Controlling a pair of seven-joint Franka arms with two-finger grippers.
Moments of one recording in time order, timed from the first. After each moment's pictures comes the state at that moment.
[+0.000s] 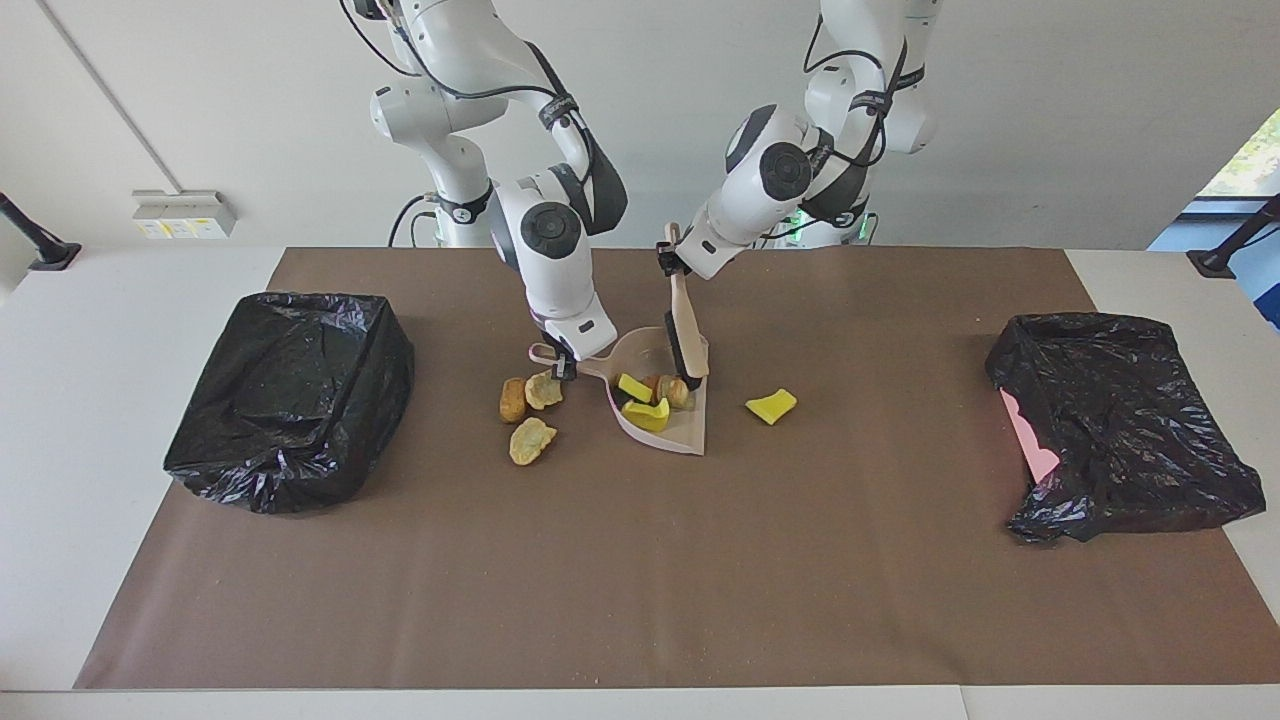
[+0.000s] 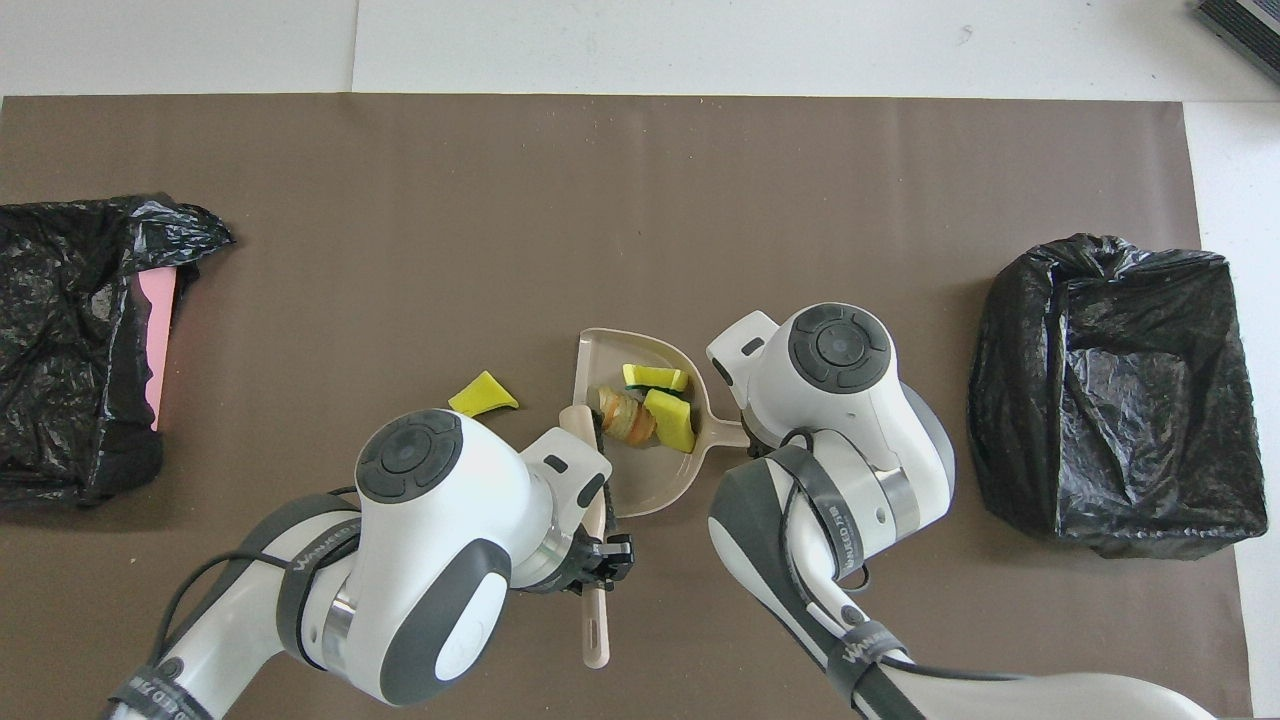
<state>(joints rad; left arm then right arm) -0.68 -0.05 0.01 -2.18 -0.46 1.93 -0.51 0.43 0.20 0.03 -2.02 0.04 2.09 -0.99</state>
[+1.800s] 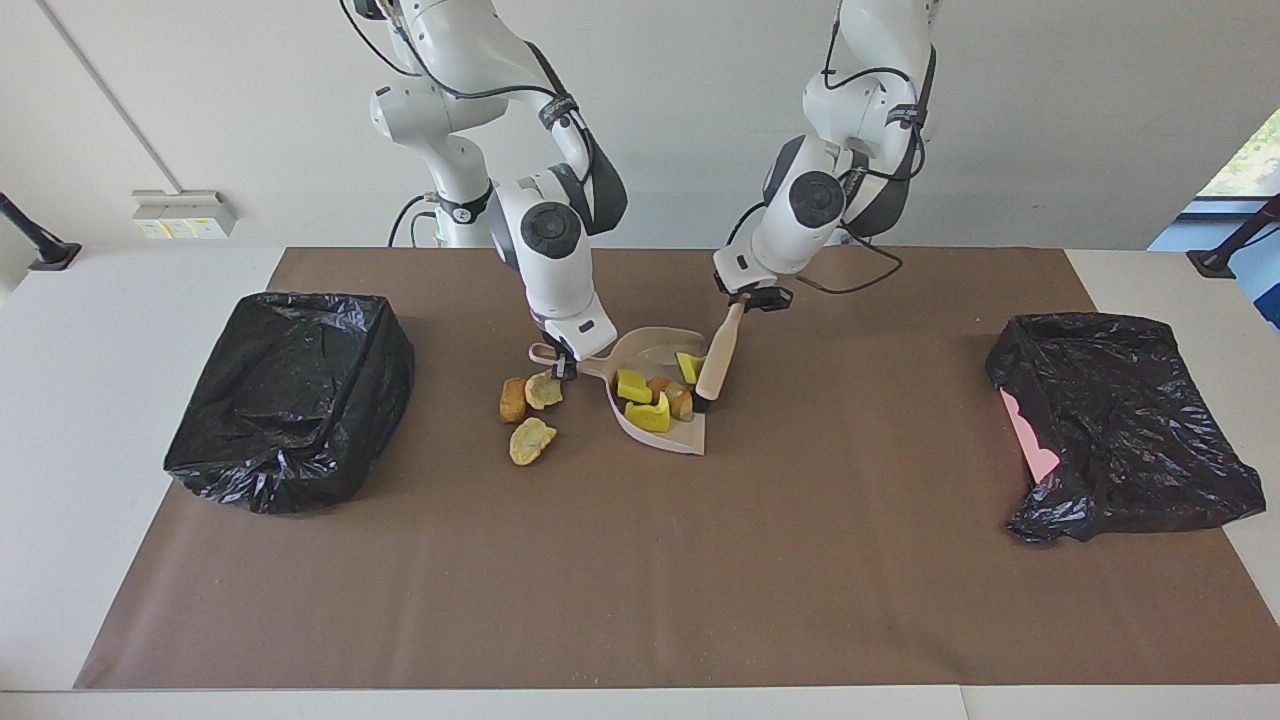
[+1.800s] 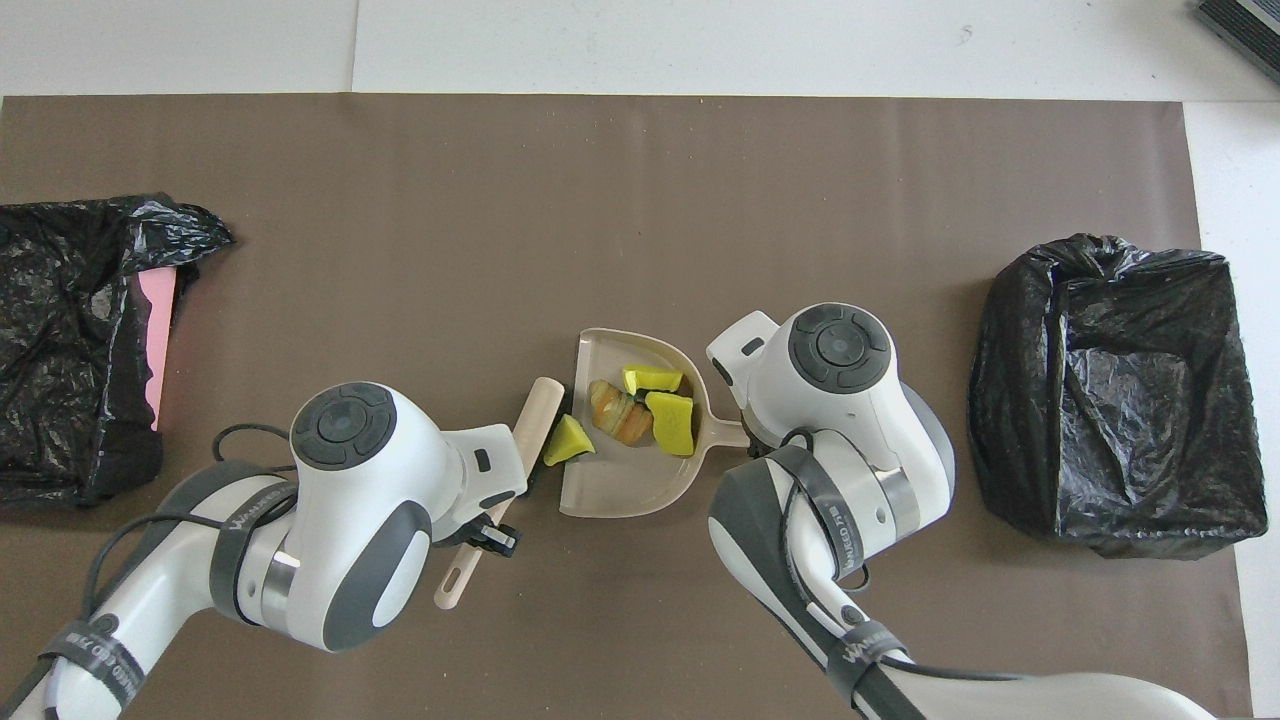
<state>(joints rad) -0.66 -0.04 -0.01 -2.29 -0.34 2.03 -0.07 0.43 0.20 0.03 -2.02 0.04 2.09 -0.99</state>
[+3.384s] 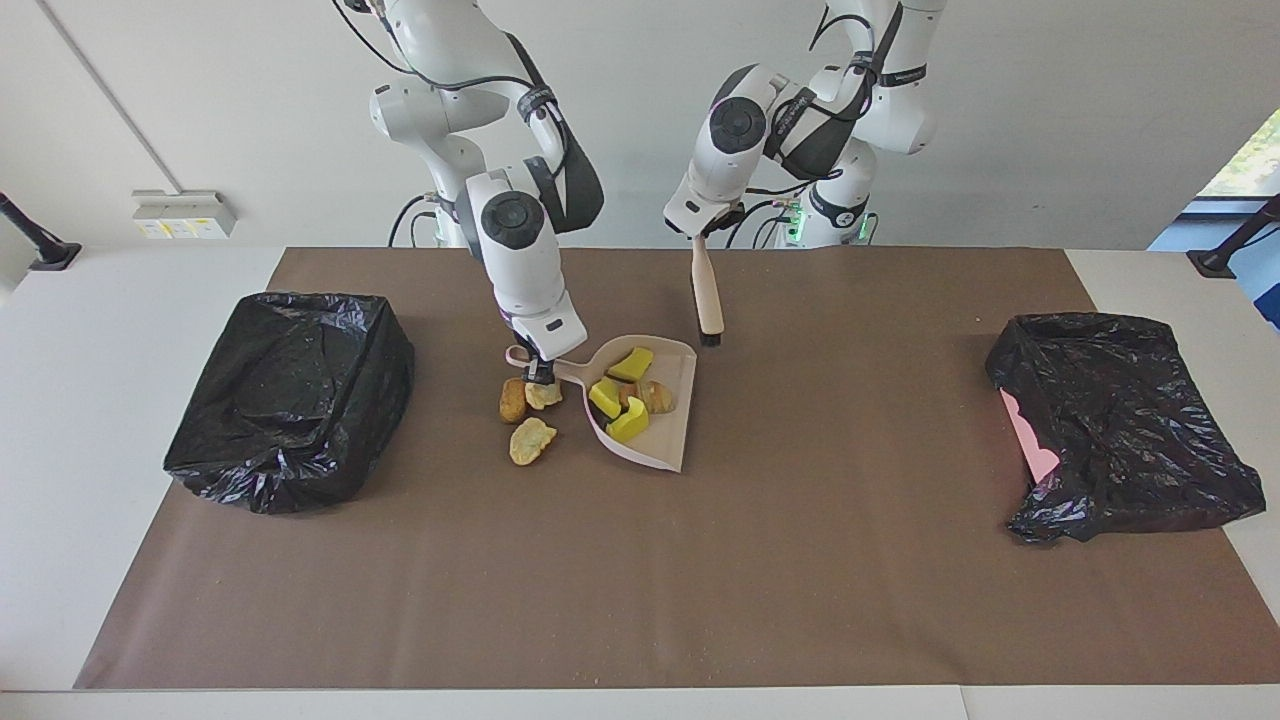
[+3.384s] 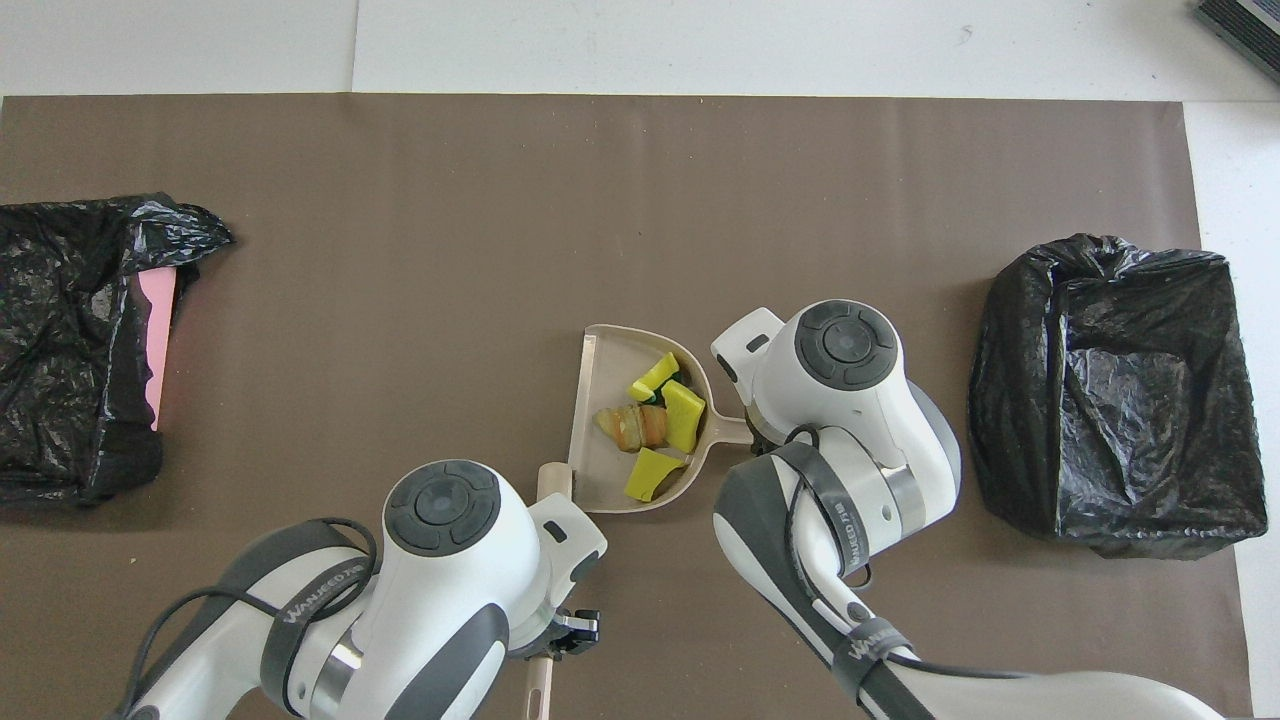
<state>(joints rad) -0.77 -0.18 -0.09 -2.30 -0.34 1.88 -0.78 0.31 0.14 0.02 -2.00 0.04 2.08 -1.04</state>
